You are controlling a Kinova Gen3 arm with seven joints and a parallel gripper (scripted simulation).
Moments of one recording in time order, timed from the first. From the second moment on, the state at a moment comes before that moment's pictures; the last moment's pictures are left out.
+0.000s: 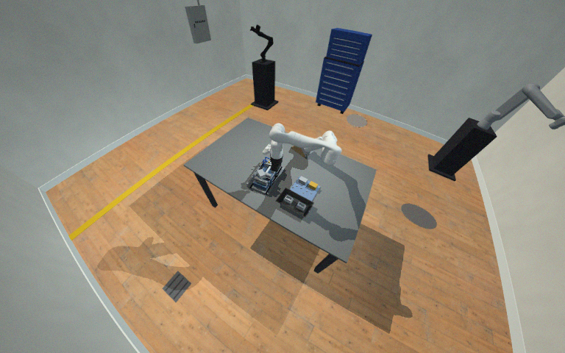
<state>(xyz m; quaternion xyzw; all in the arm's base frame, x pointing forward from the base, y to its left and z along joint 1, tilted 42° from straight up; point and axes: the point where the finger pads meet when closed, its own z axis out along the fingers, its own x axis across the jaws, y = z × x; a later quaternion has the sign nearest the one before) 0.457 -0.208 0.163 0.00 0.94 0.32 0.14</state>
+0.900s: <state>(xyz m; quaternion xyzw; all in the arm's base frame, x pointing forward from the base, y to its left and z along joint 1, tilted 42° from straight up) 0.465 -0.236 0.147 0.11 0.93 0.34 0.11</state>
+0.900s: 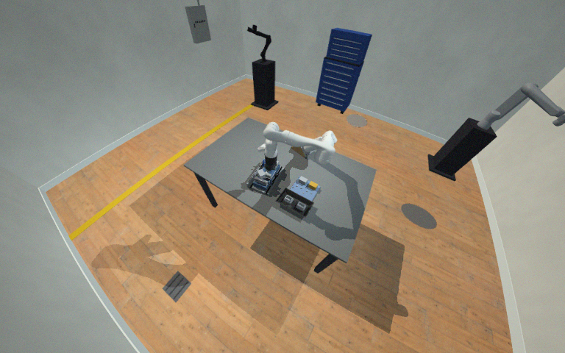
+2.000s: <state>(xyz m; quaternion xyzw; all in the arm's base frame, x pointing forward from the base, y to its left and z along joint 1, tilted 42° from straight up) 0.464 -0.286 0.102 0.31 0.88 0.35 0.03</state>
